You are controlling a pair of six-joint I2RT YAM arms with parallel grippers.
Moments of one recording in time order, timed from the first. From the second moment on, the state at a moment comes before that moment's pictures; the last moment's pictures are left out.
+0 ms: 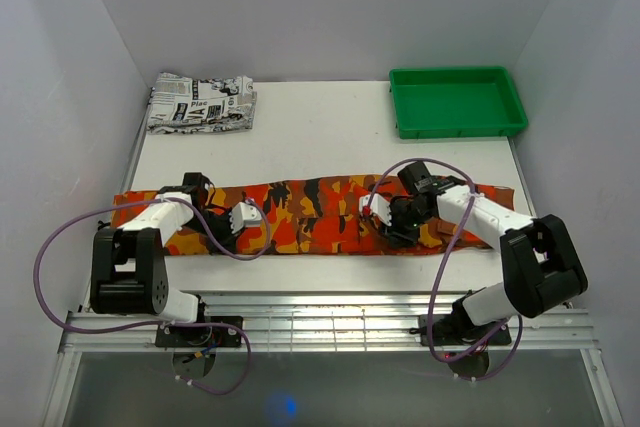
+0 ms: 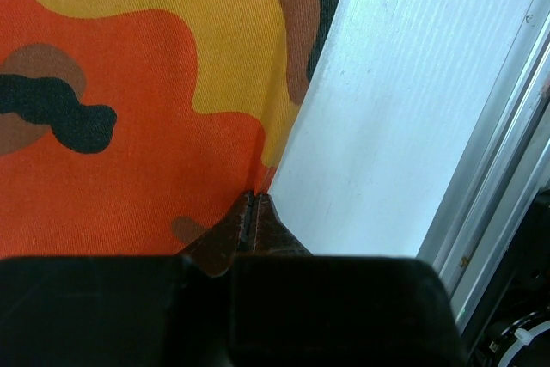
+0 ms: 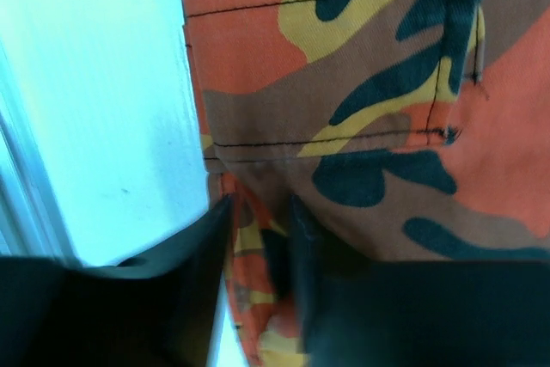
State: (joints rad) left arm -0.01 1.43 0.72 -0.84 0.56 1.26; right arm 0.45 1.44 0.81 -0.70 -0.49 -1.00
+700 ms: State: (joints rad) left arm -0.01 1.41 0.72 -0.81 0.56 1.19; right arm -0.31 1.46 1.21 -1.00 -0.30 -0.70
